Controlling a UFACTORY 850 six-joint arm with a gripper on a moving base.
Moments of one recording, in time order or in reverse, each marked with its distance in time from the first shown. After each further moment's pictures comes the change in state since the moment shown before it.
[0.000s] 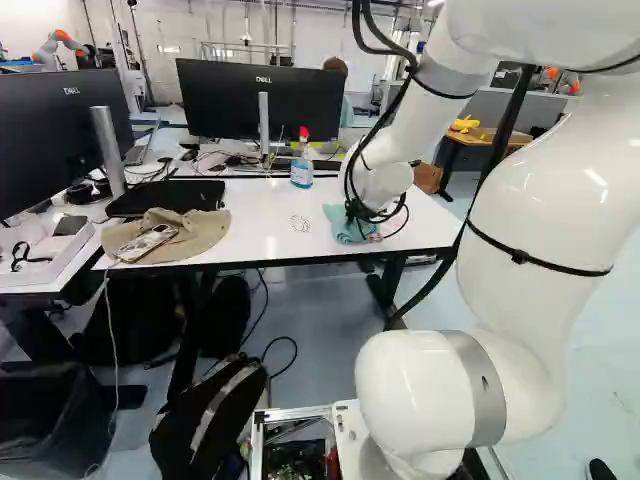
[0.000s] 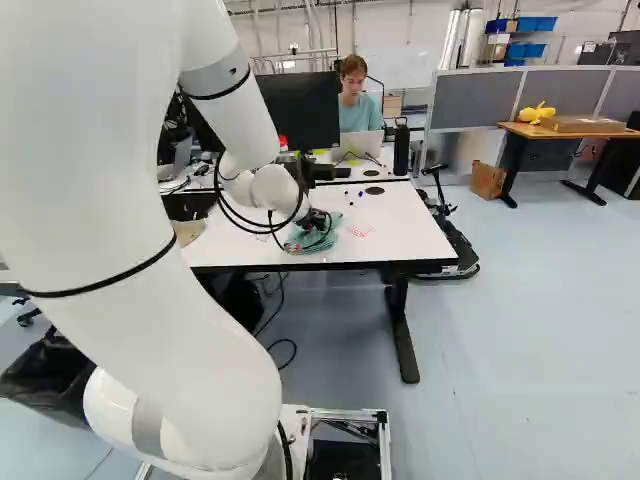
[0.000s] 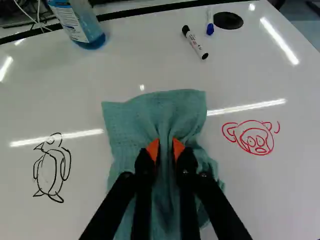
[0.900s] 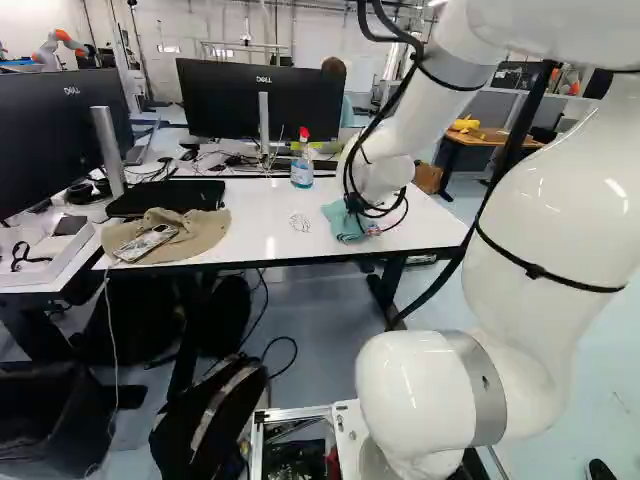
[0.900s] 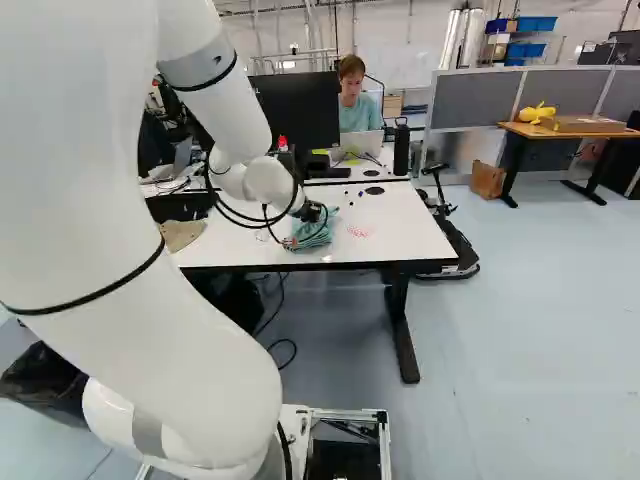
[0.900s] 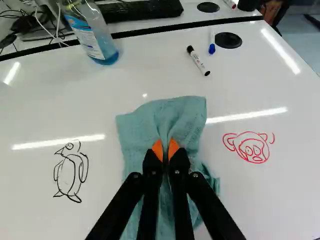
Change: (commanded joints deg) arm 1.9 3.6 -0.6 0.0 0.0 0.0
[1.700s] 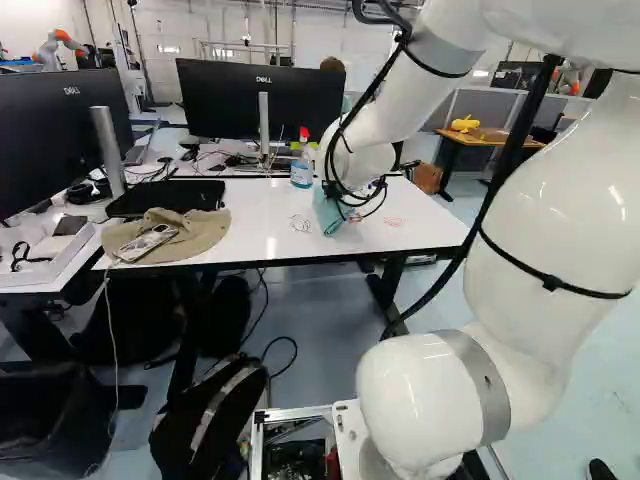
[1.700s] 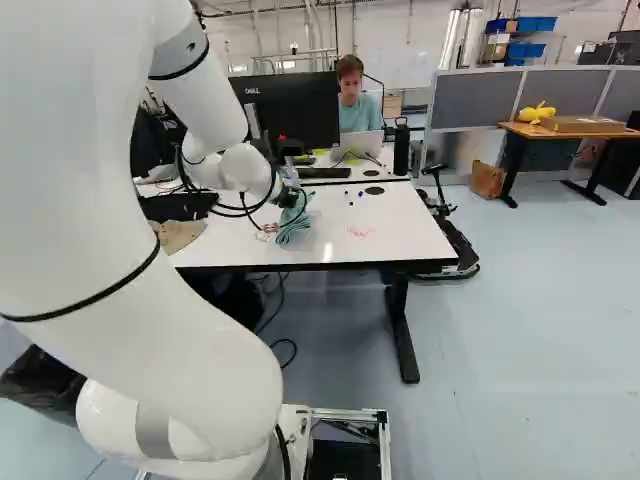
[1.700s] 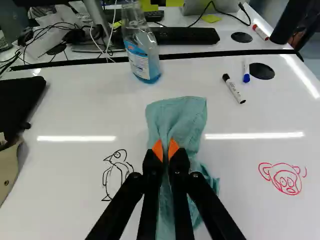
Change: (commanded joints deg) arm 7.8 1.0 -2.4 0.0 0.0 0.0
